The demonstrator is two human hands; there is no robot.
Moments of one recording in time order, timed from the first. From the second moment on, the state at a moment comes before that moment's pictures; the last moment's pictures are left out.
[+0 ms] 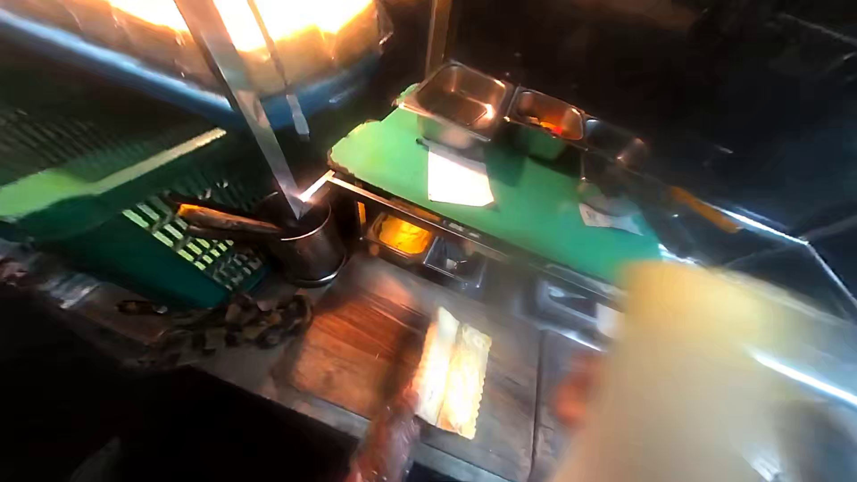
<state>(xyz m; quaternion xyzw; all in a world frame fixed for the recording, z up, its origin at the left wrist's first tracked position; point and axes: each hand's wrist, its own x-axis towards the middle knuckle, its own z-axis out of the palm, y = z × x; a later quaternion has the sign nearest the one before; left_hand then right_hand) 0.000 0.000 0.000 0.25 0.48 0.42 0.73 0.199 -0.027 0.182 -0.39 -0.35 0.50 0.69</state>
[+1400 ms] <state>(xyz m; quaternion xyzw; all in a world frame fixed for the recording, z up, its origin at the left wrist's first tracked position) -0.001 0.084 -0.060 0.05 0.27 0.42 0.86 0.203 0.036 0.116 -0.50 -0.27 0.28 0.77</state>
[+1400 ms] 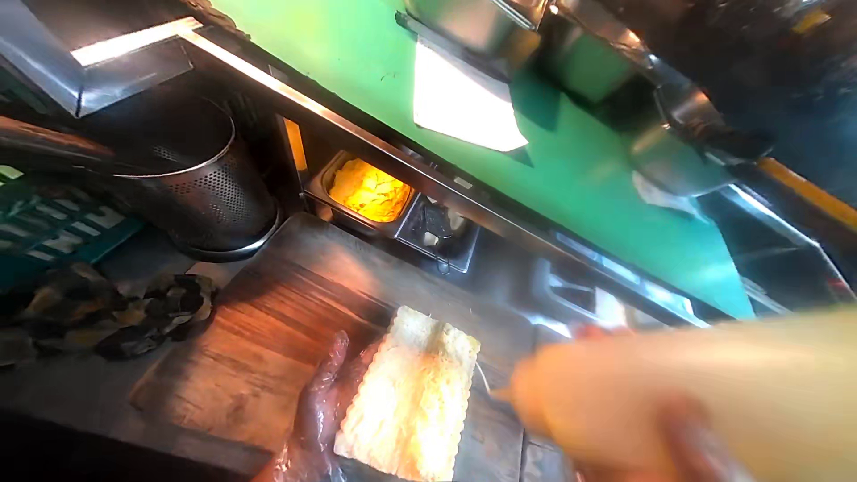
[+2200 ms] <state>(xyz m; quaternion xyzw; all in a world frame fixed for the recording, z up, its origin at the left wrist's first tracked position) -0.004 0.084 -0.066 0.06 0.26 0.42 0.87 0.222 0.024 0.112 -0.52 -0.27 0.23 0.77</state>
